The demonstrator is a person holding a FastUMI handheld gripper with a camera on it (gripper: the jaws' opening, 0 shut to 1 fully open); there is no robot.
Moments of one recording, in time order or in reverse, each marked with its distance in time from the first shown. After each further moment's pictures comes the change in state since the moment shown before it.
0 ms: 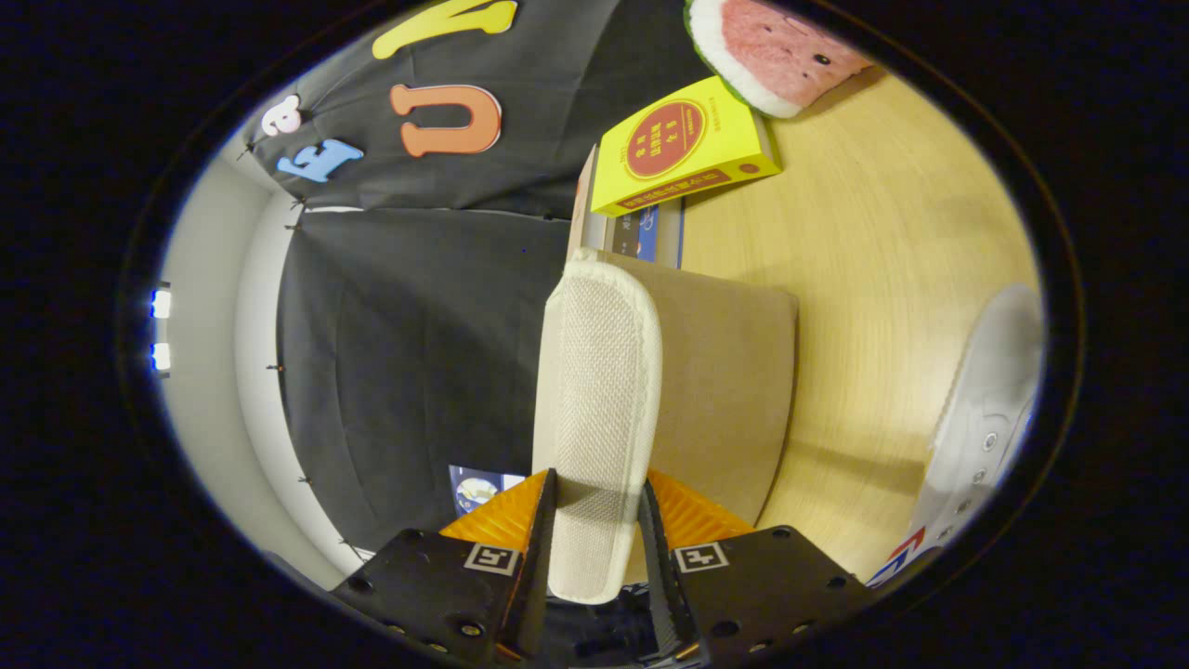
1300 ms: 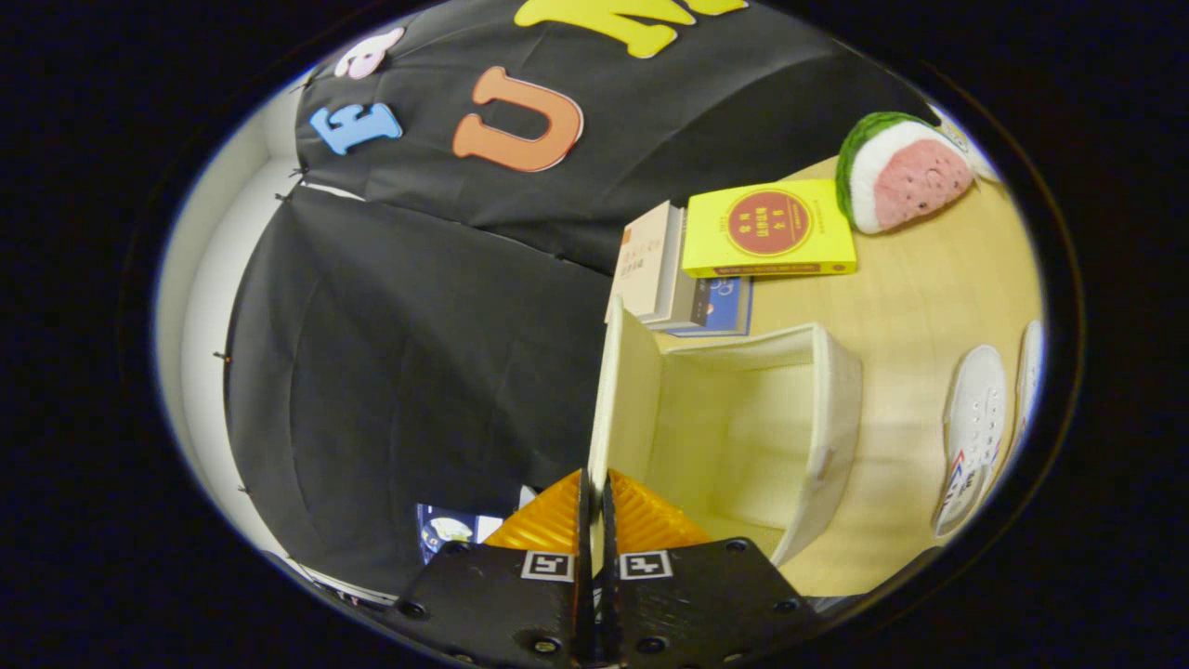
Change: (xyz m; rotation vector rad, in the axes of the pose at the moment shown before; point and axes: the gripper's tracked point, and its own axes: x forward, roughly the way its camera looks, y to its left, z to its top) arm 0.038 0.215 -0.001 -0.104 -0.181 -0.231
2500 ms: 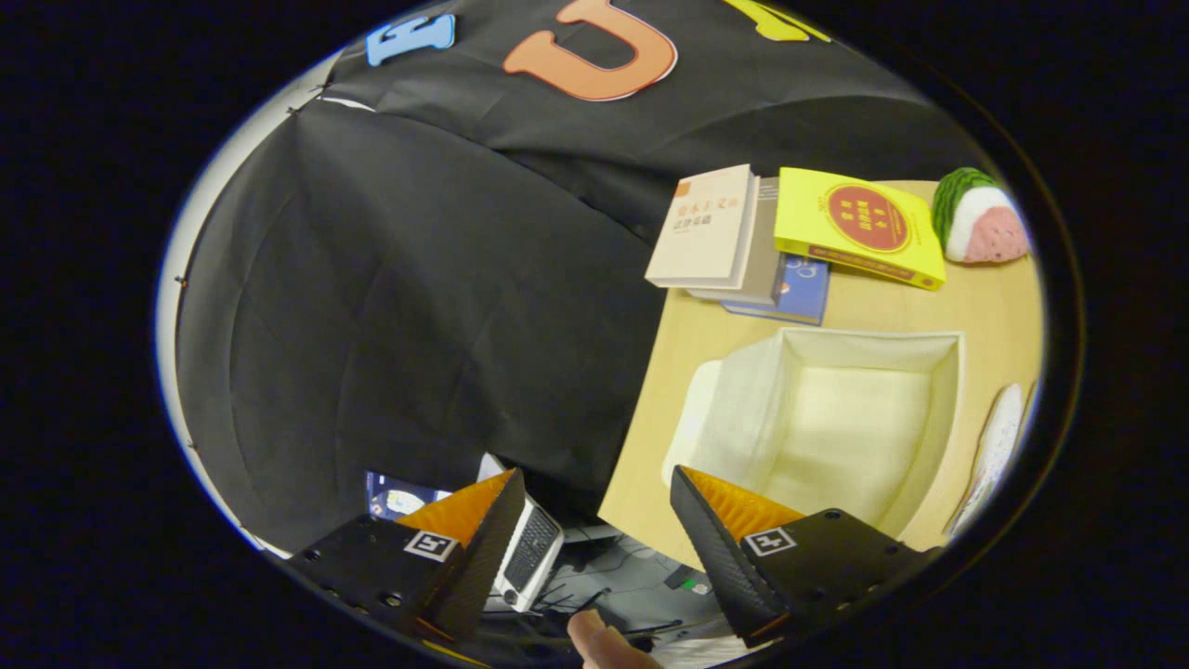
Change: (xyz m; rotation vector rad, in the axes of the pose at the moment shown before) arm 0.091 0.047 -0.030 -0.157 0.124 -0.202
